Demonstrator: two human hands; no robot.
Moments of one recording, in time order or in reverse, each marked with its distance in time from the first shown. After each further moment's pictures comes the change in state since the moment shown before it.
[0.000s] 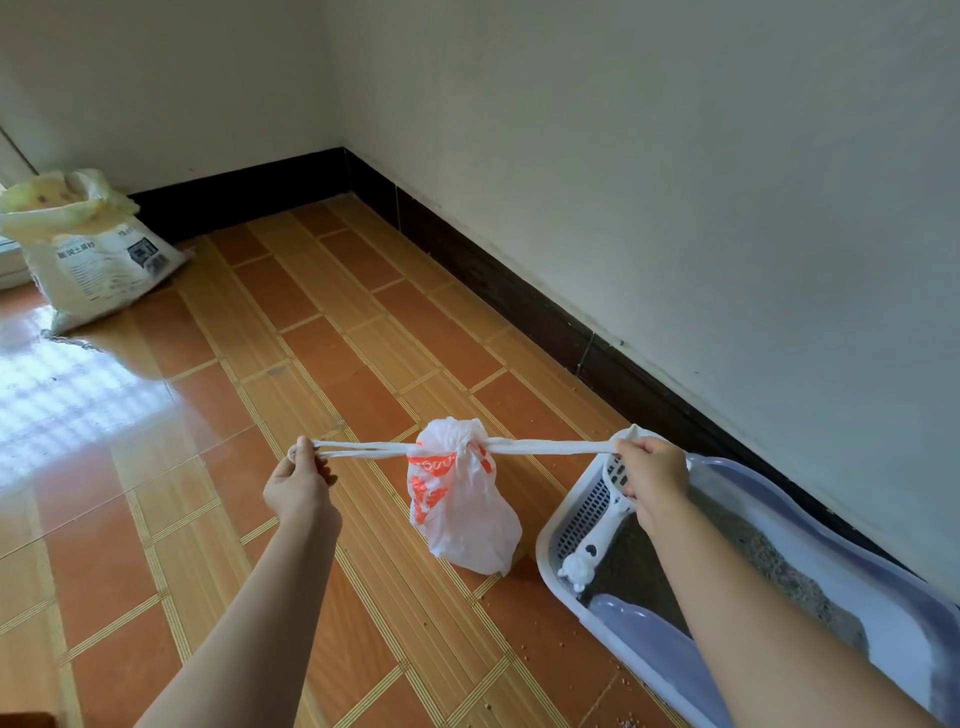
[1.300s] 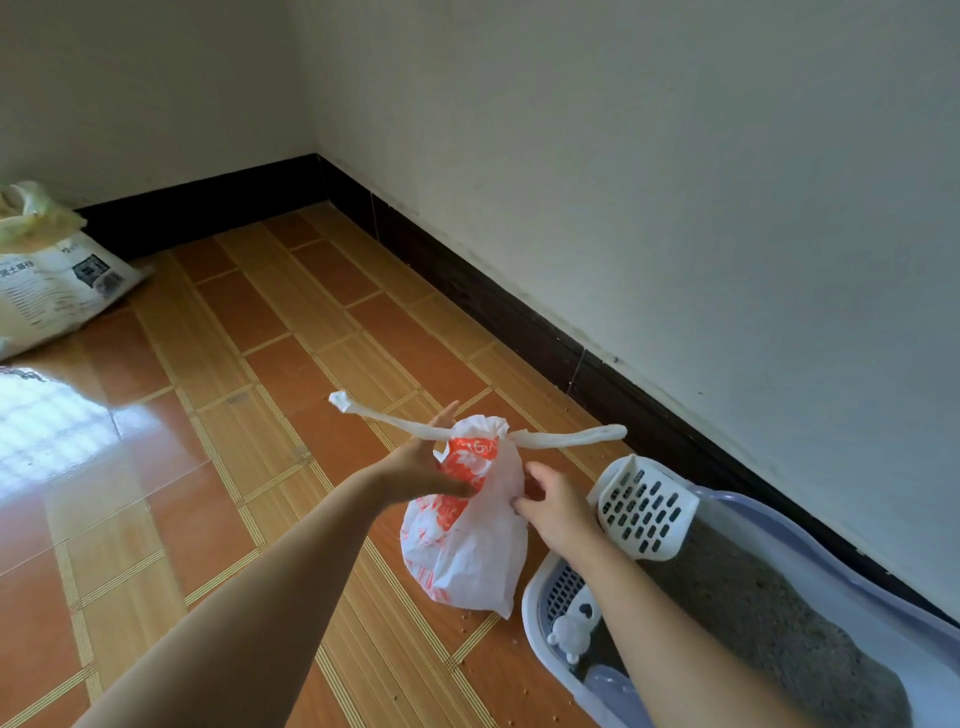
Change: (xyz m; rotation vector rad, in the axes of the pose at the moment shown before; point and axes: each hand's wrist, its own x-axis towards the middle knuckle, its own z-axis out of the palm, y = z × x) left_hand -0.013 -0.027 0.114 1.122 -1.219 0.243; right_hand 0.021 0.010 0.062 -0.356 -0.565 -0.313
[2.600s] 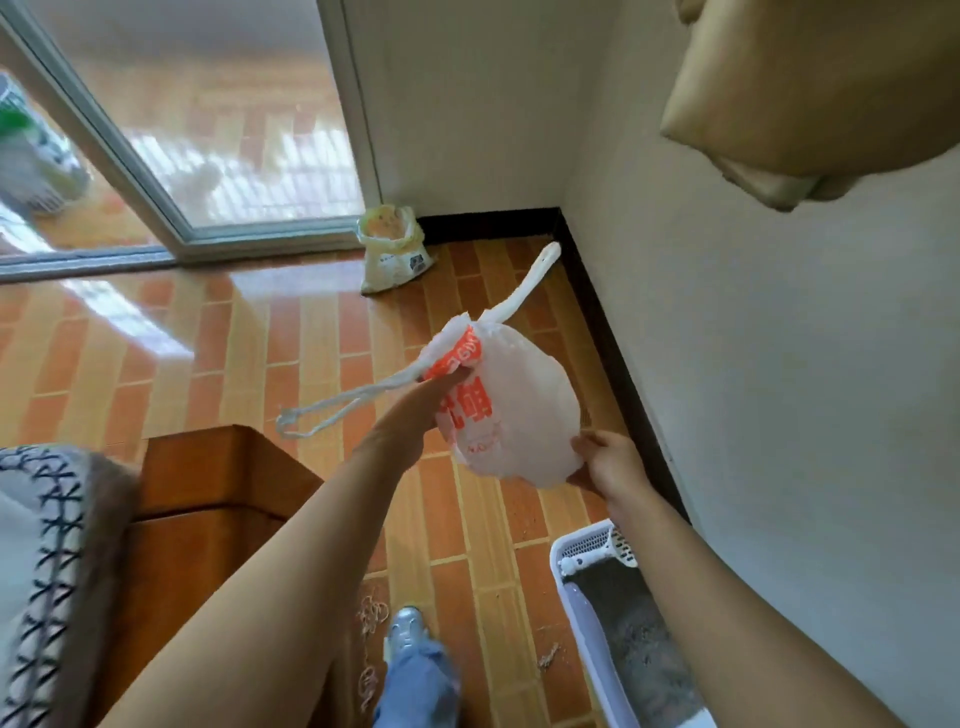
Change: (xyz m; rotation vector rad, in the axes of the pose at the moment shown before) left_hand -0.409 0.307 -0.161 -0.879 0.742 0.058; right_hand -0.240 -0.399 -0.175 0.241 -0.246 0.195
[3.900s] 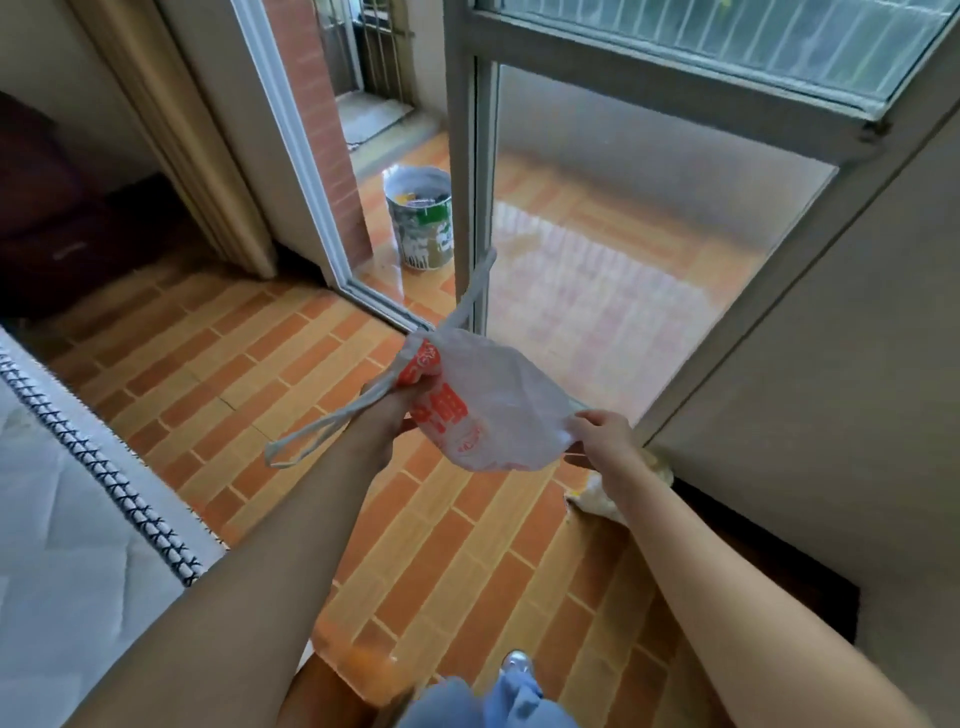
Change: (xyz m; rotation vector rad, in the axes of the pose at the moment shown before) left_hand 0.142 0.347 -0.365 -0.231 0.992 0.085; right_hand 0.140 -0.507 0.414 -0.455 -0.653 -0.349
